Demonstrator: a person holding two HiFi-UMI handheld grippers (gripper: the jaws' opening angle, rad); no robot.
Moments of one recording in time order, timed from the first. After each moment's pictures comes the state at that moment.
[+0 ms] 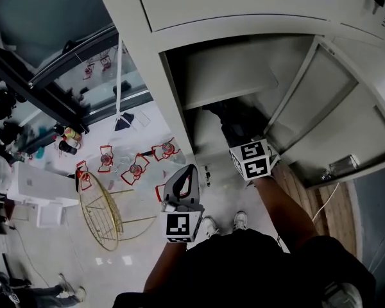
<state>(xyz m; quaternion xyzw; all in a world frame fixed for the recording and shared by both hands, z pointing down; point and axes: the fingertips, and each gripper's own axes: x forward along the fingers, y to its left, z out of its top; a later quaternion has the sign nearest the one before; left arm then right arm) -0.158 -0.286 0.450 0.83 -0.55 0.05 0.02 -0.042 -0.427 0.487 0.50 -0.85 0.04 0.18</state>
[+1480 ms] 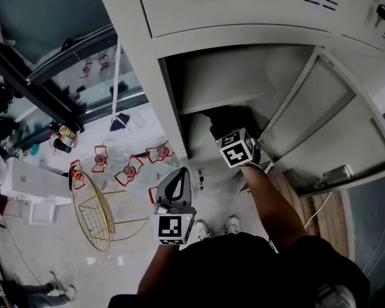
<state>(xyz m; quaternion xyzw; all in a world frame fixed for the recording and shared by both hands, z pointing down) -0.164 -0.291 0.451 0.82 -0.57 0.04 0.03 -0.060 -0.469 0.527 0.46 -0.83 0.01 0.32</state>
